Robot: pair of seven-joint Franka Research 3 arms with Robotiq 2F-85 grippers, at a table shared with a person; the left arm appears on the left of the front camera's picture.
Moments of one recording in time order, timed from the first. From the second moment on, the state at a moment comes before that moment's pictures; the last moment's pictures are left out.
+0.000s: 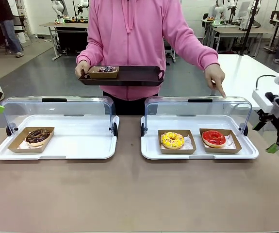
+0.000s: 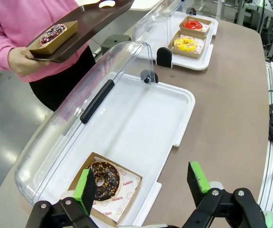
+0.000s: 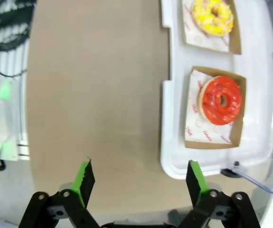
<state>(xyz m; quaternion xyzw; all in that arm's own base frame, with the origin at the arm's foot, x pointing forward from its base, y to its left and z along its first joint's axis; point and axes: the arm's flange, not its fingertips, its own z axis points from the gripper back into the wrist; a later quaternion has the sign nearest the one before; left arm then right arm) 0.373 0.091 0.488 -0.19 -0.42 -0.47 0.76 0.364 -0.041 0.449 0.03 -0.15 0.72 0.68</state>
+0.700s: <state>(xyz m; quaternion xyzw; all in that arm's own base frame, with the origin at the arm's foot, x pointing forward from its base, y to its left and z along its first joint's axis) 0.373 0.091 0.488 -0.19 -0.42 -0.47 0.76 0.396 -0.040 0.410 0.01 -0.18 0.74 0.64</state>
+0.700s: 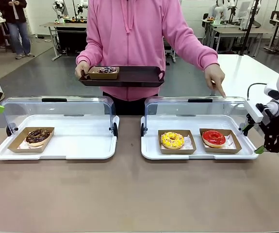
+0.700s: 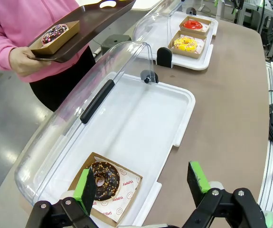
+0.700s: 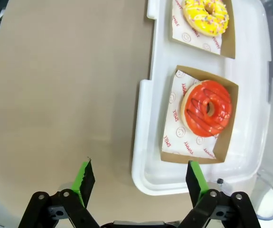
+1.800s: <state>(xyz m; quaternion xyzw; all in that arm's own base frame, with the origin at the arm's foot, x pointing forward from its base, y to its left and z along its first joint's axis) 0.373 0.091 0.488 -0.19 -0.42 -0.47 0.76 0.442 -0.020 0.365 -0.01 -0.19 0.72 0.67</state>
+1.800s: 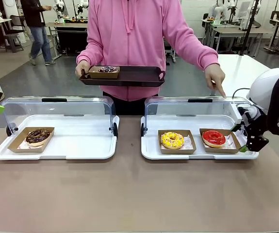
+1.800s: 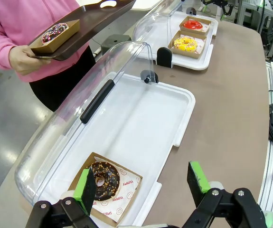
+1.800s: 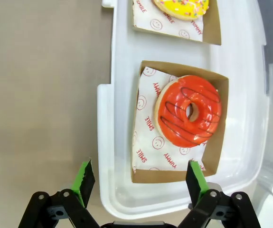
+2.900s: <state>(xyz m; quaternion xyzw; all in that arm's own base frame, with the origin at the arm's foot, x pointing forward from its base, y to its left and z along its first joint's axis) 0.373 0.091 0.488 -0.19 -0.42 -0.47 0.76 0.471 -0.020 0.340 -0.01 -0.17 0.71 0.68</state>
